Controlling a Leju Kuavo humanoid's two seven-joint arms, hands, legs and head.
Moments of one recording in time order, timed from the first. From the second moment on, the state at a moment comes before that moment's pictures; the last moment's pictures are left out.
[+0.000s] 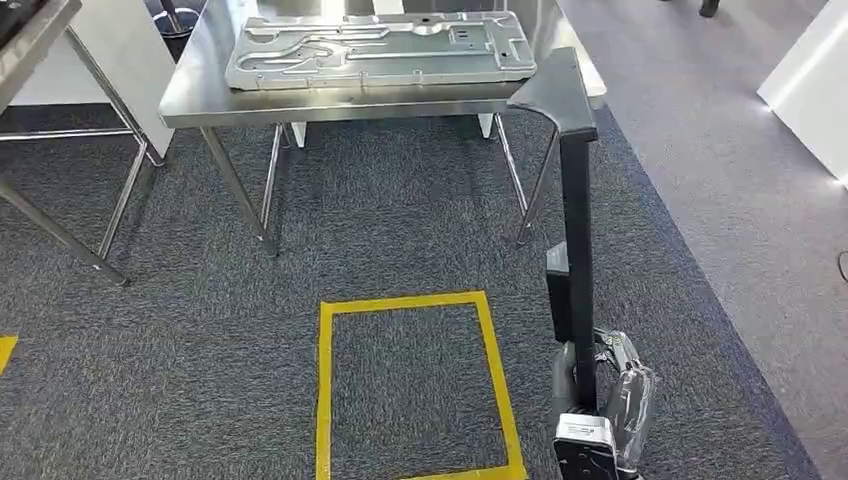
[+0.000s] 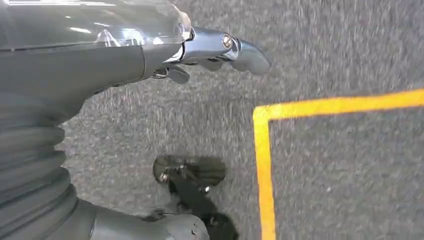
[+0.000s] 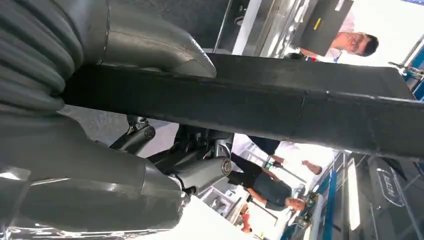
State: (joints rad) left arm -0.04 -0.14 1.25 -0.35 -1.21 -0.12 -0.69; right arm 0.31 0.14 0.29 -1.99 0.70 -0.61 -0.17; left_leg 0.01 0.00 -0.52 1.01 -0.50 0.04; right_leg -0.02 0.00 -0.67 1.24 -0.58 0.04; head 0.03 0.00
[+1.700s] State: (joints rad) left arm -0.08 -0.09 1.24 -0.29 -1.29 -0.14 -0.69; right arm -0.37 -0.08 0.56 -1.64 1.41 -0.05 0.16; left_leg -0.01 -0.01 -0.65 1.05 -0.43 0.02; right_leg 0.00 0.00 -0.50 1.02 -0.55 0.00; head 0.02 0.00
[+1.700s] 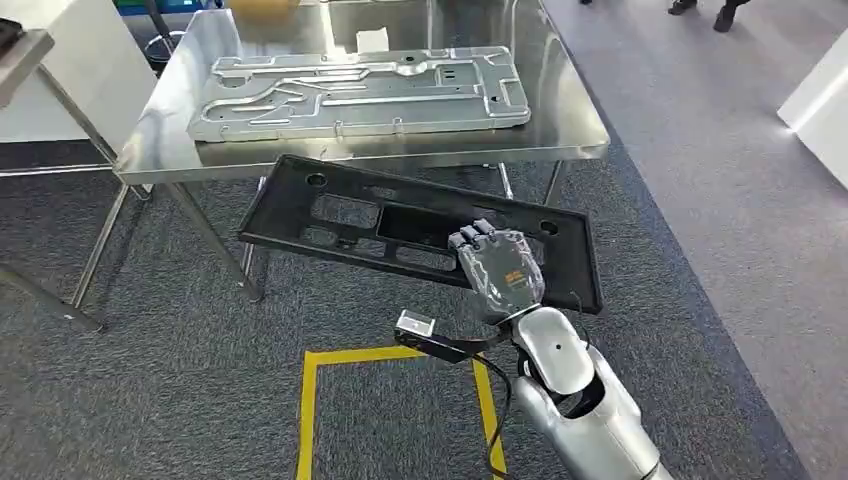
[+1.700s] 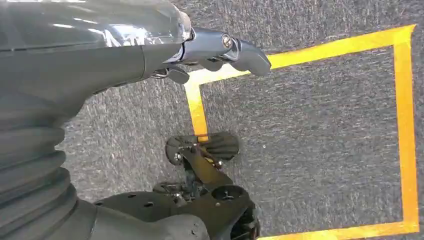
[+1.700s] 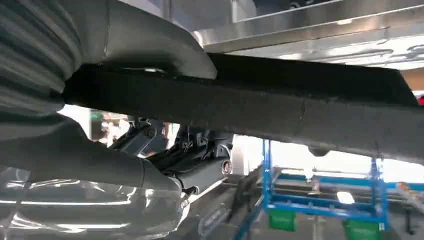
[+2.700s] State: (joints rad) left arm -0.09 -0.08 1.22 -0.28 -1.29 -0.15 -0.68; right arm -0.57 -0.18 0.75 -1.47 1.43 0.09 0.06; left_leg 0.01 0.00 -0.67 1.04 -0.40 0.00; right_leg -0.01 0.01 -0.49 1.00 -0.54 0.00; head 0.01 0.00
